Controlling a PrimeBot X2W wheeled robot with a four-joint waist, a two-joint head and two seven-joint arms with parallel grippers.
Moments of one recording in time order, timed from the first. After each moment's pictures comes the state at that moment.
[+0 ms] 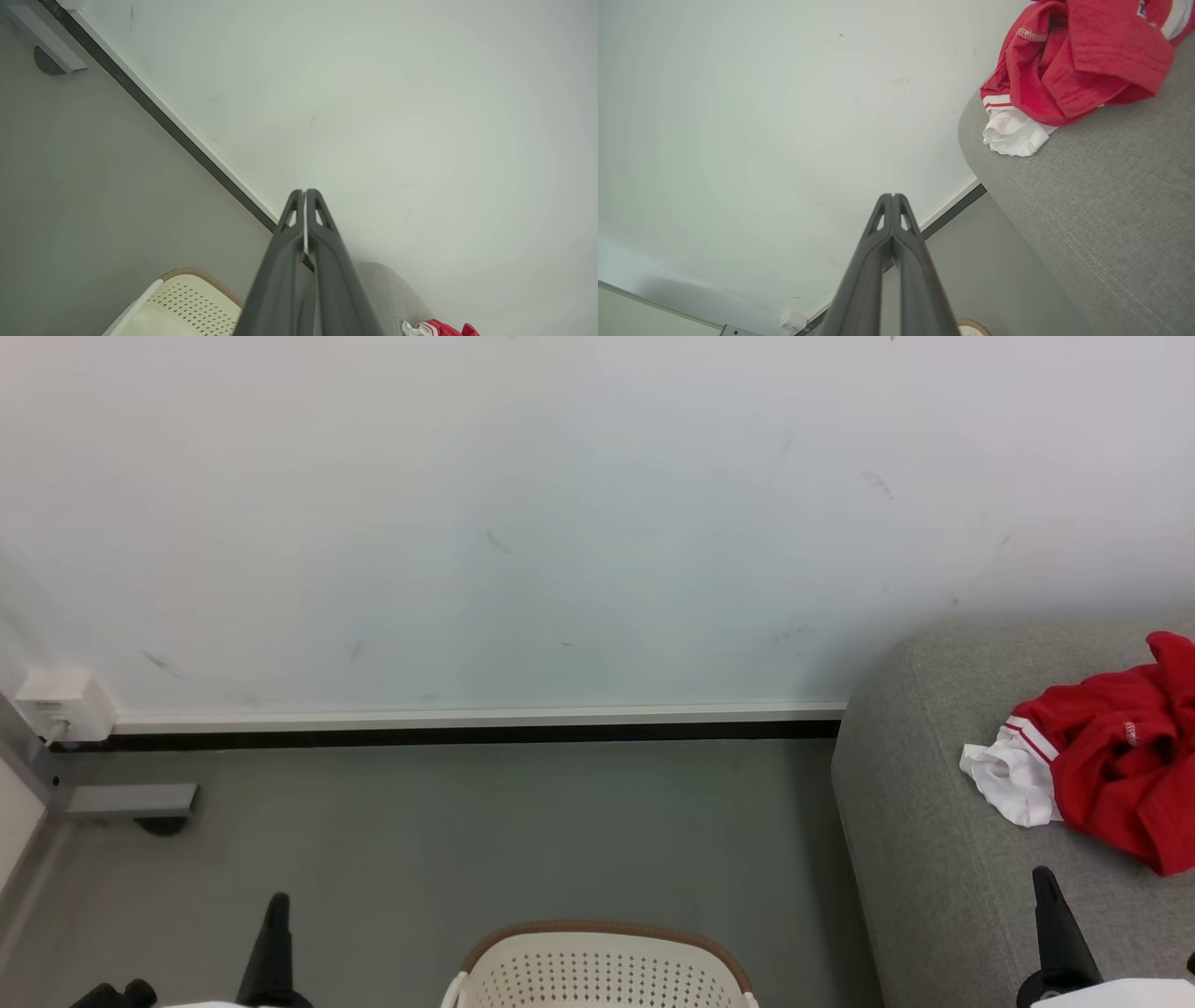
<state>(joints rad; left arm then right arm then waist) -0.04 0.06 0.11 0.29 -0.91 -0.10 -0.06 -0.05 -0.08 0.00 0.28 1.02 0.13 -0.06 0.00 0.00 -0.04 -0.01</state>
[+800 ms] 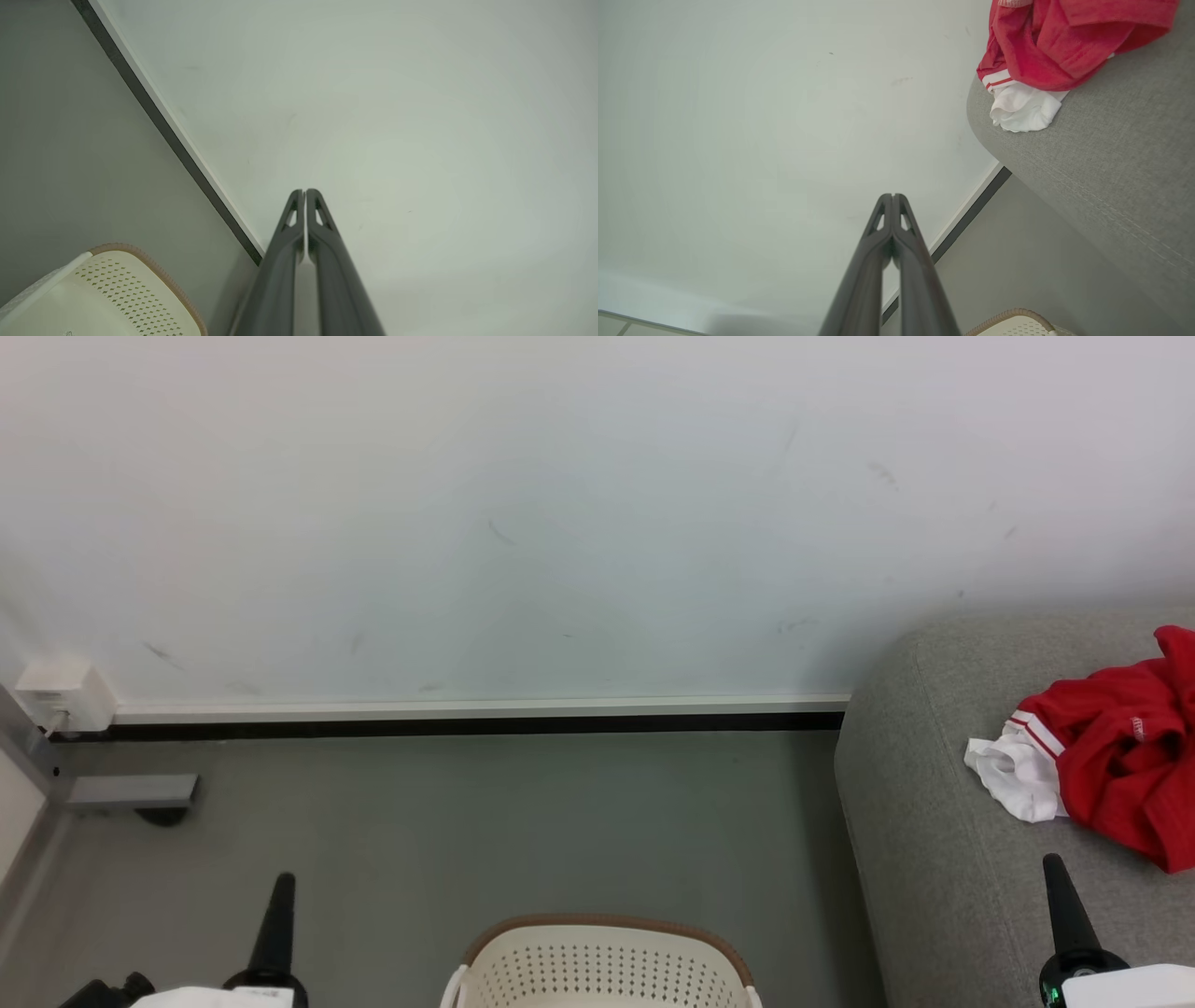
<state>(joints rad) -0.06 0.05 0.11 0.27 -1.18 -0.11 0.01 -0.07 -0.07 -0.04 0.27 1.25 0.13 0.01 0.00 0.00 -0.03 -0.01</state>
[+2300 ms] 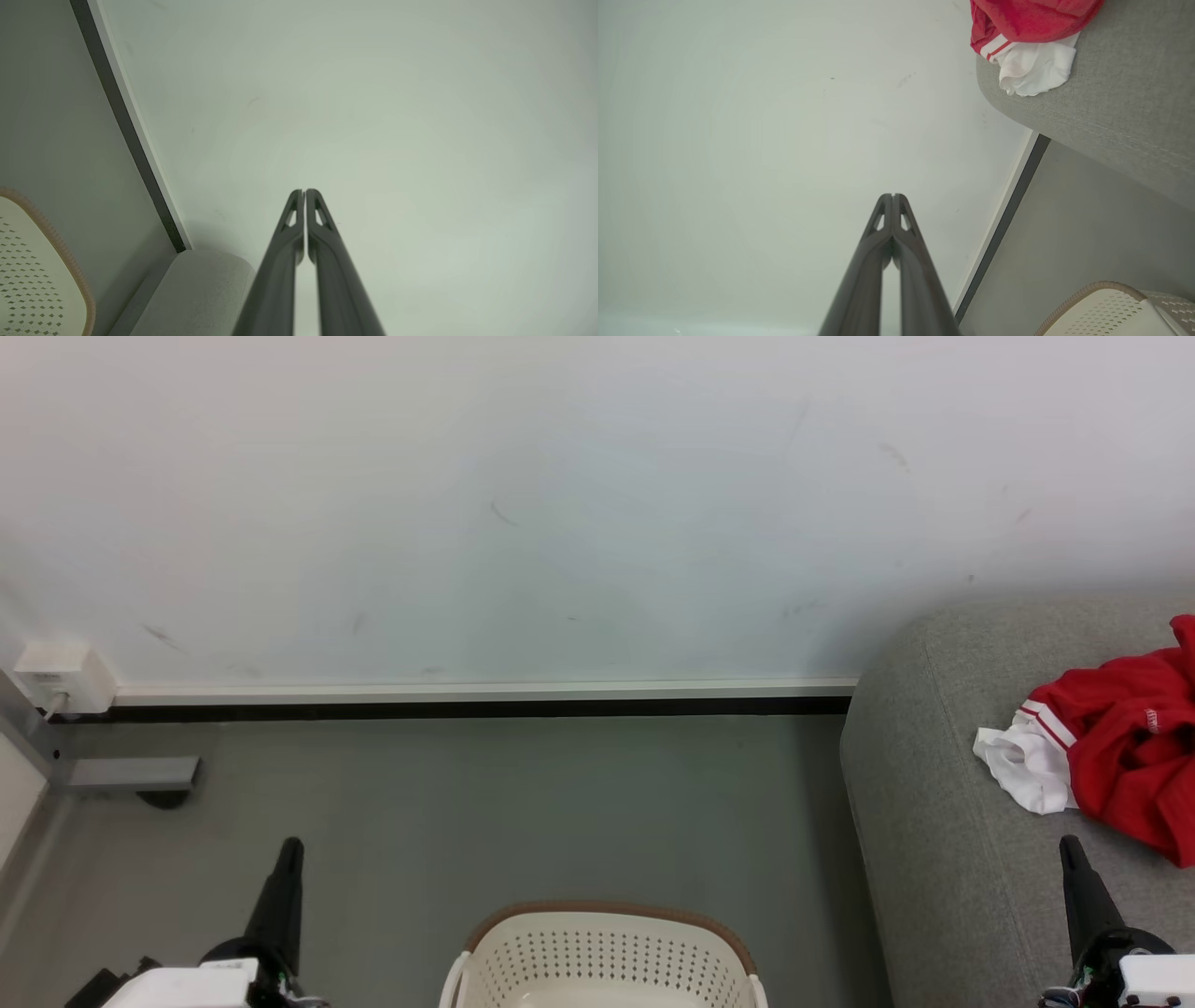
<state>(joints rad) -0.10 0.05 0.11 0.25 -1.55 -0.12 0.10 -0.10 -0.05 -0.11 0.25 1.56 0.13 0.10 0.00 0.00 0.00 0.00</state>
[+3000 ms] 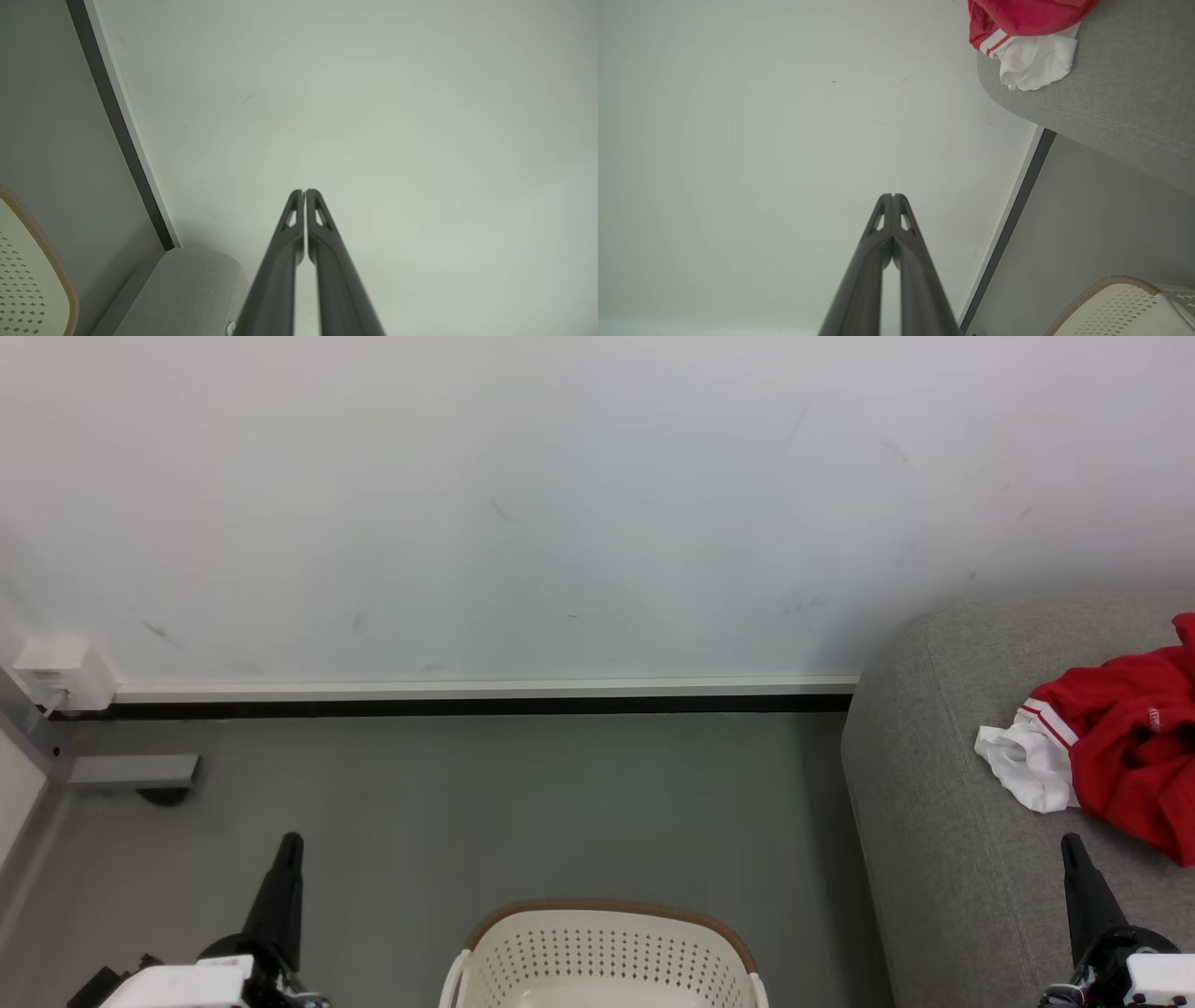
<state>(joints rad) -0.11 0.05 0.11 0.25 -1.61 -0.13 0.11 -0.10 -0.05 -0.11 0.25 1.61 0.13 0.11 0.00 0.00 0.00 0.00</state>
